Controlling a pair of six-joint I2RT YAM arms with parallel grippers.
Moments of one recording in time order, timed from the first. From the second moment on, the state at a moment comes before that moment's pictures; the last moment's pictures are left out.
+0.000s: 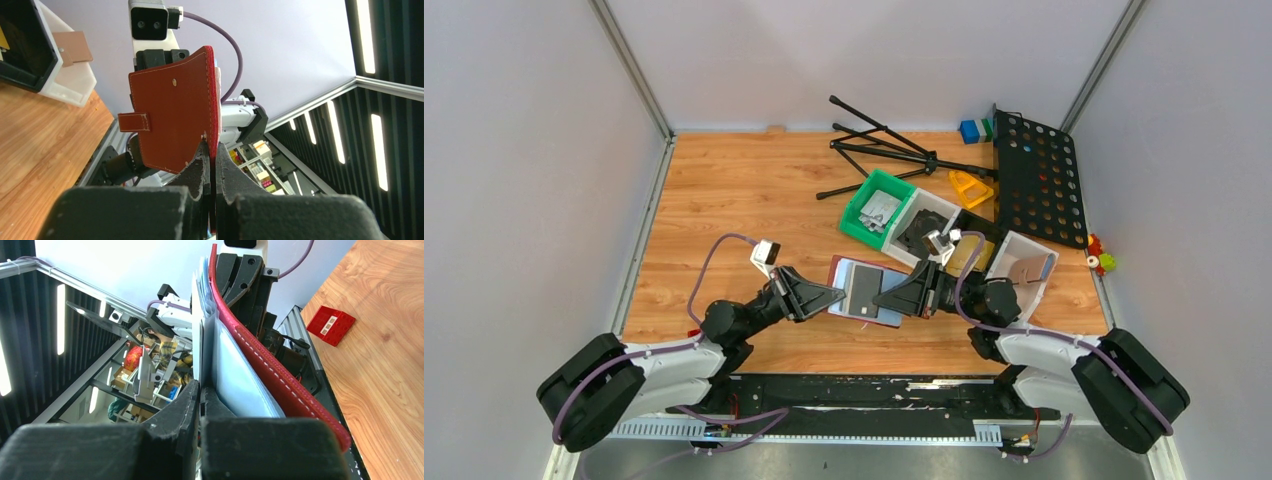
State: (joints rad) left arm -0.79 1.03 0.07 1.41 0.33 -1.44; right arm 0.66 1.15 0.18 1.36 -0.69 1.43
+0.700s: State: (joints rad) left arm -0.79 1.00 0.17 1.16 0.44 -1.33; right arm 0.65 0.92 0.25 0.88 -0.74 1.22
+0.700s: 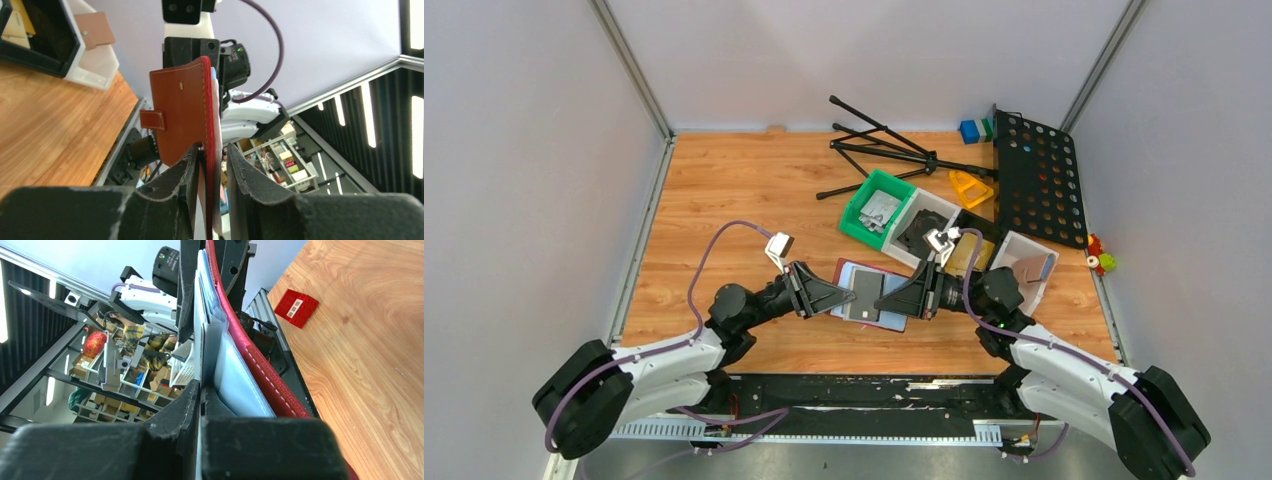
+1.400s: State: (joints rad) left arm -0.79 0.93 0.20 1.02 0.45 -1.27; right arm 0.64 0.90 0.30 0.79 -0.77 1.16
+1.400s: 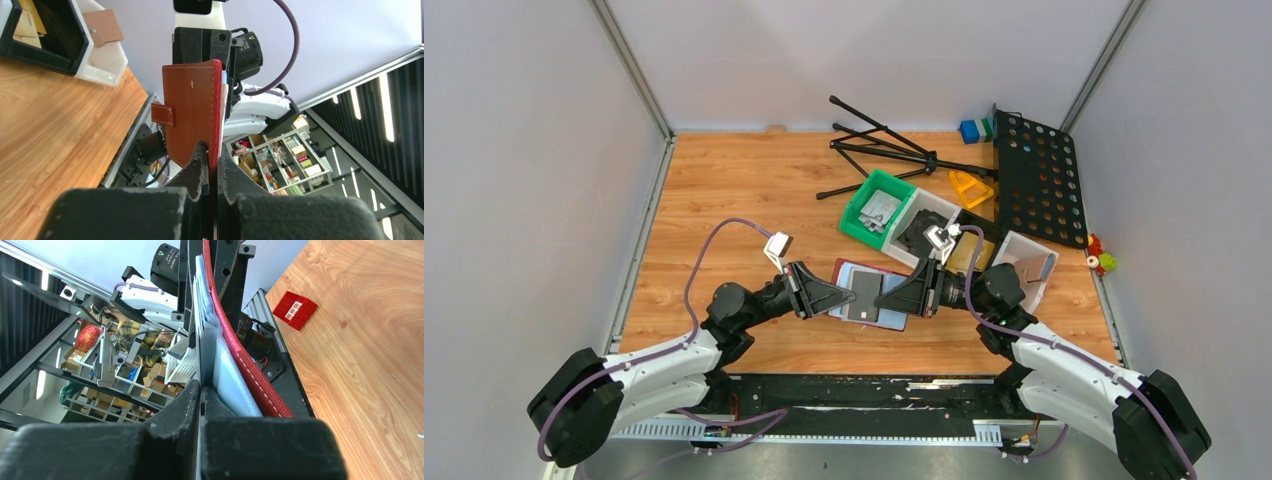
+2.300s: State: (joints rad) left arm -0.76 0.84 0.11 1.08 0.35 -1.33; right arm 0.56 0.80 0.22 0.80 -0.75 1.20
